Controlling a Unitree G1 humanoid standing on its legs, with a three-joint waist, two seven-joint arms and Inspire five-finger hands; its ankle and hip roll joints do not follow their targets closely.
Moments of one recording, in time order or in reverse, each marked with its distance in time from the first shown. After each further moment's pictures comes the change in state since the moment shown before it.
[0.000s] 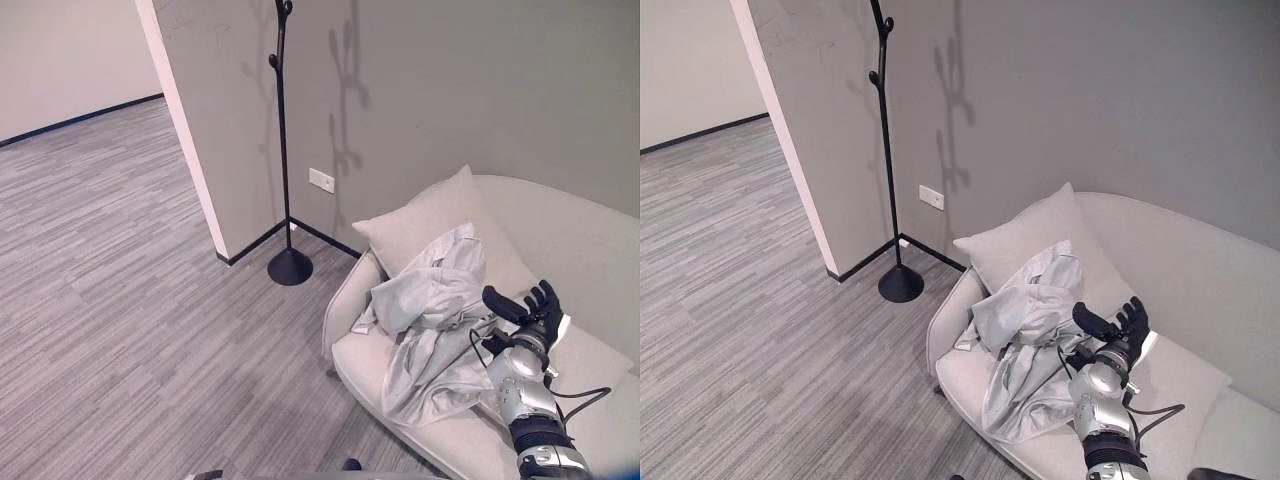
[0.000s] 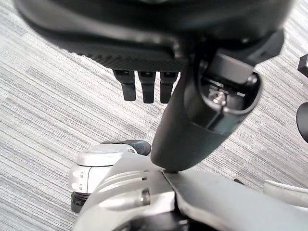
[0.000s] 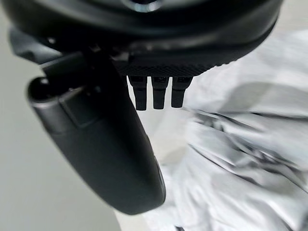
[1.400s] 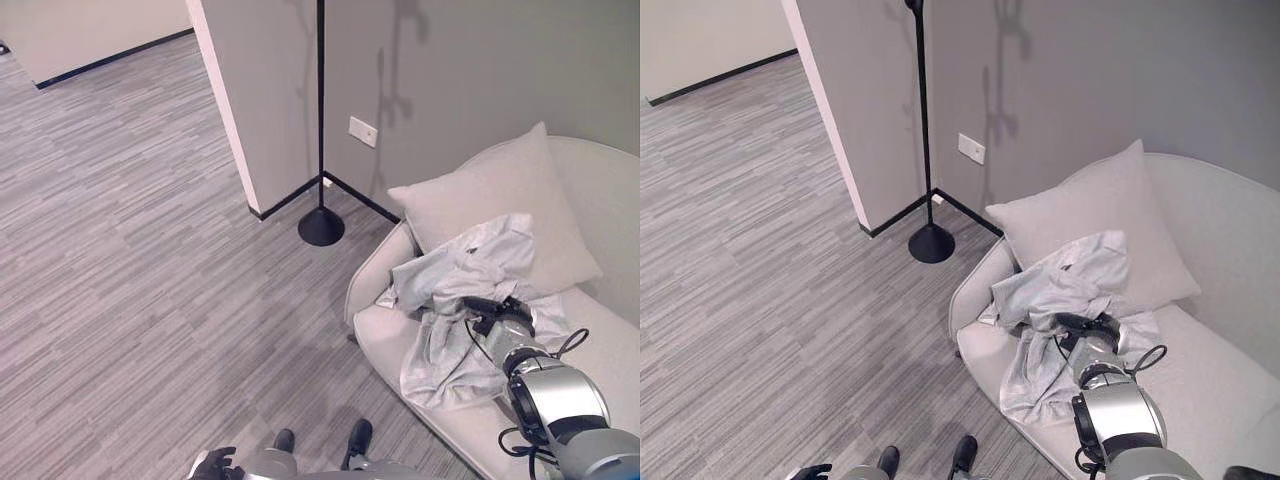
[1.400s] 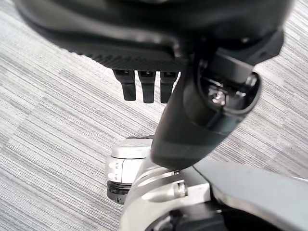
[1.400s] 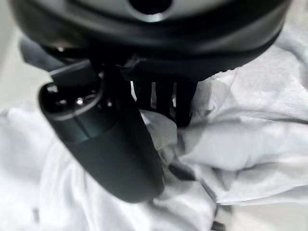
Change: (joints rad) left arm -0.037 0.019 -0.094 -0.039 -0.011 -0.034 -0.020; right arm -0.518 -0.110 0.214 0.905 0.126 0.113 0.254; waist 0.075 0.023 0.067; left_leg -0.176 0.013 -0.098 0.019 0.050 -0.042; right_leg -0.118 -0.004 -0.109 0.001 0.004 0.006
